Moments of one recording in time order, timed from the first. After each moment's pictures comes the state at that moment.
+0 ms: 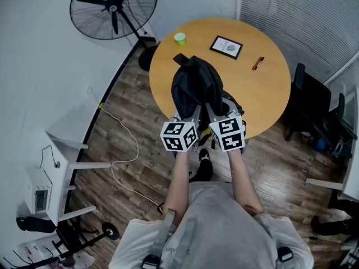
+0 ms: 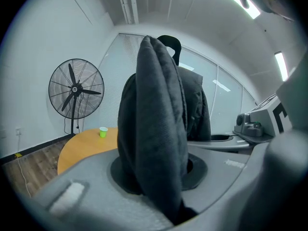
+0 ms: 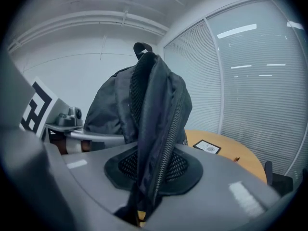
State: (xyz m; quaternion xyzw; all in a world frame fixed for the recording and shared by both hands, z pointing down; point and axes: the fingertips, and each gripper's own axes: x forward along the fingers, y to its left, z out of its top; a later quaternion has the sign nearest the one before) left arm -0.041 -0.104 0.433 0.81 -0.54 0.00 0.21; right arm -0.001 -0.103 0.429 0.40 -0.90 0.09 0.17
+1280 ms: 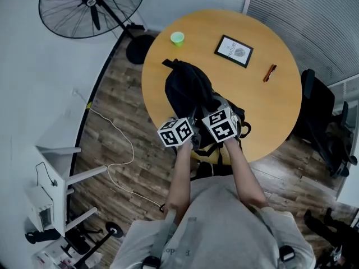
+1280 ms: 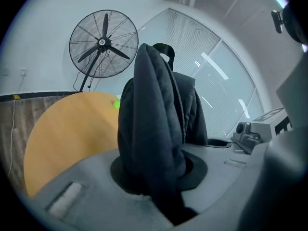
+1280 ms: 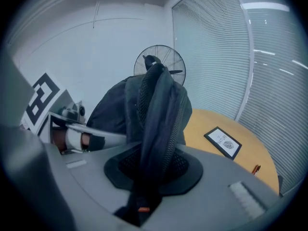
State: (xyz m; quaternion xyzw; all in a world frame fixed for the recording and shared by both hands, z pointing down) left arm -0.114 -0.283 0.591 0.74 -0.54 -0.04 0.41; right arm -0.084 -0.286 0.574 0.32 -0.88 0.14 0.32
